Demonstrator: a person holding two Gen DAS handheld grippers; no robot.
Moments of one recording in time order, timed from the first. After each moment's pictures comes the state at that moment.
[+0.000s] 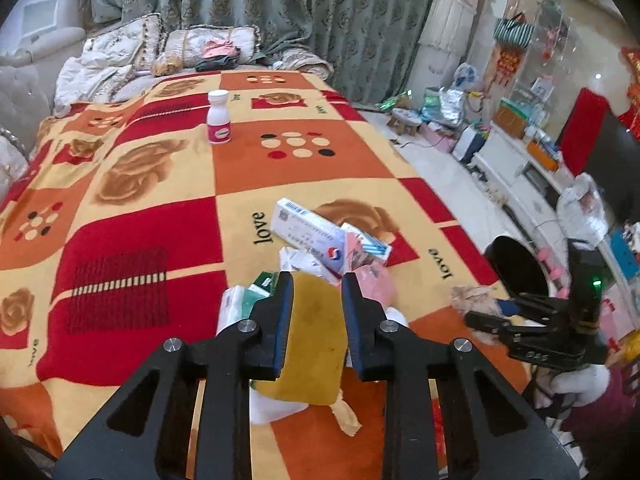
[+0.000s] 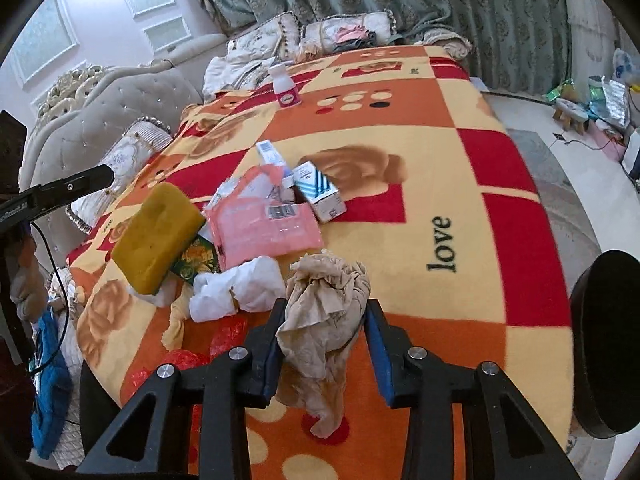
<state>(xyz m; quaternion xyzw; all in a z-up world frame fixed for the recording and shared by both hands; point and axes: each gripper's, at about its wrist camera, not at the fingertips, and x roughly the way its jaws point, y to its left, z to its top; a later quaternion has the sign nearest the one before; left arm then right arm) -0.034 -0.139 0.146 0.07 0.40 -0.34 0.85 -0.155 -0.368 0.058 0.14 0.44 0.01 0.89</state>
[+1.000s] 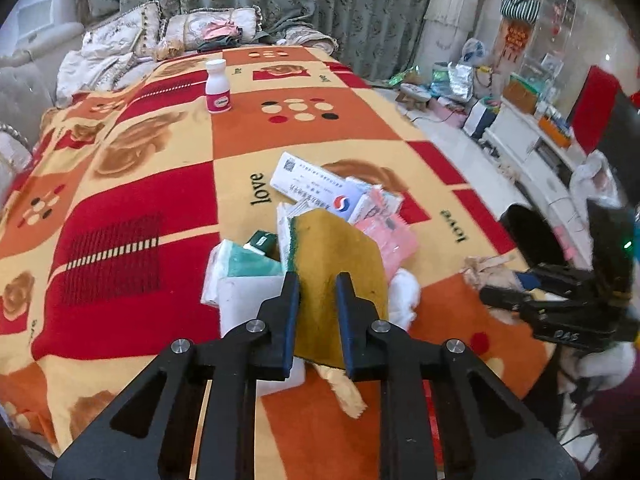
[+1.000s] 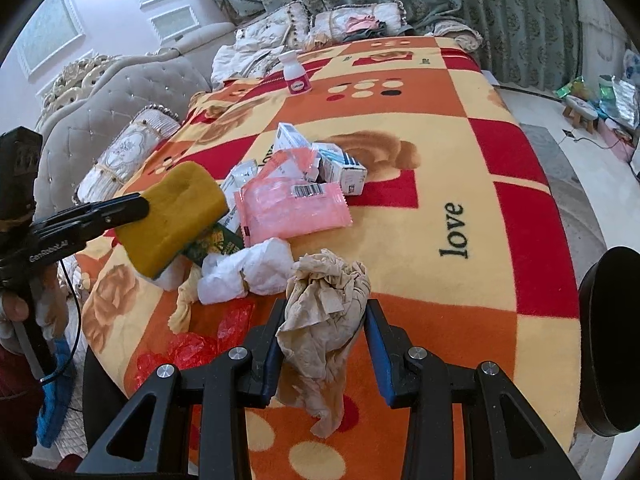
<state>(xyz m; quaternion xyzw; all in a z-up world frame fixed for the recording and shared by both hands) -0.051 -0.143 0.116 0.09 0.42 -0.33 0.84 -0.154 -0.362 0.052 0.14 0.45 0.03 0.88</state>
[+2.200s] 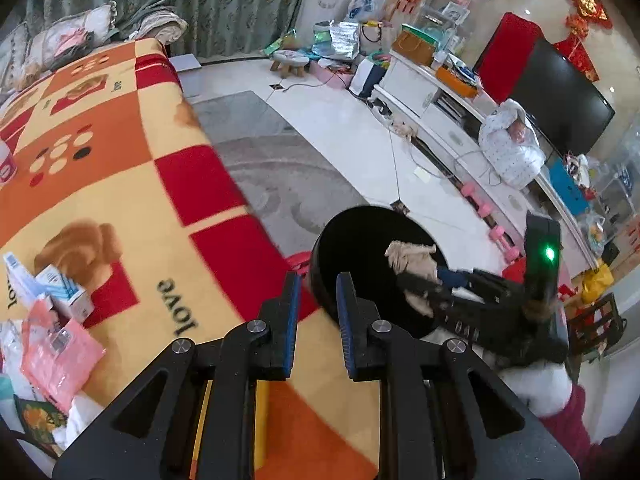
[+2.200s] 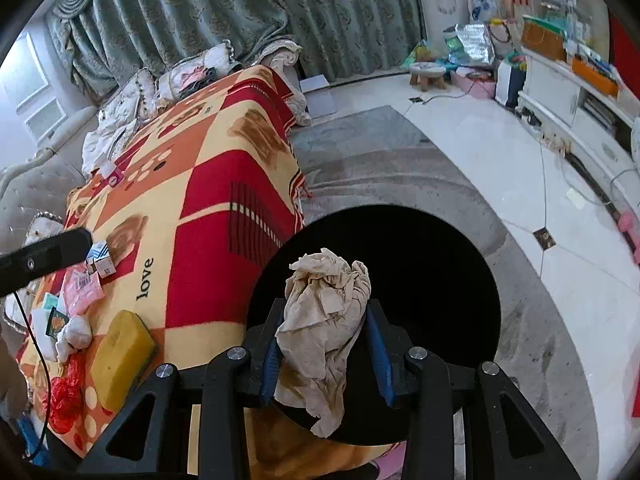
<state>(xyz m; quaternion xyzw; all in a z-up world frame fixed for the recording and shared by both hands) -0.128 -0.432 0.121 0.13 0.45 -0.49 0.73 -0.266 -0.595 0.053 0.22 0.42 -0.19 0.86</state>
